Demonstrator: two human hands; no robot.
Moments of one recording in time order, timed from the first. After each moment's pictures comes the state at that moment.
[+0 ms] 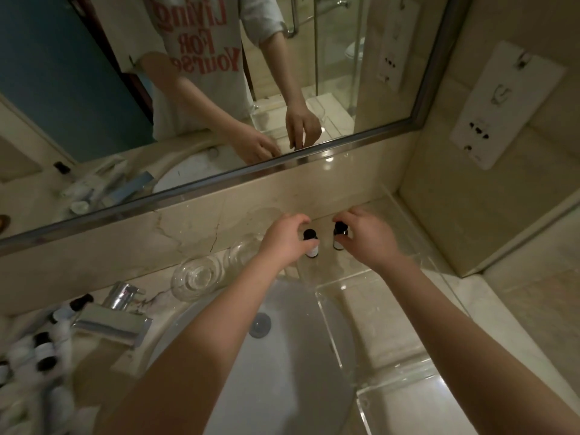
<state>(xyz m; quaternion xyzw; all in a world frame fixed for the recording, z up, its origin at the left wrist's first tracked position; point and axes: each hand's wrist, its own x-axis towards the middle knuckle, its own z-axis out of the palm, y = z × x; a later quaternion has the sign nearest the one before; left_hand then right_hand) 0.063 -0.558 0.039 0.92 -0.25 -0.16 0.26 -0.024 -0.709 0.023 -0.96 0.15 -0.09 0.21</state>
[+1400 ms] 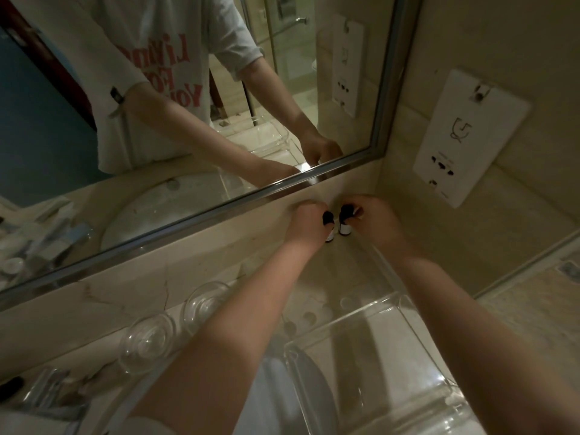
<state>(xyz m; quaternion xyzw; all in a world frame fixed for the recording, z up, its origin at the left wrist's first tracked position) 0.110 -0.717 0.031 0.90 -0.36 -0.11 0.24 0.029 -0.840 0.013 -0.90 0.22 -0.13 0.36</state>
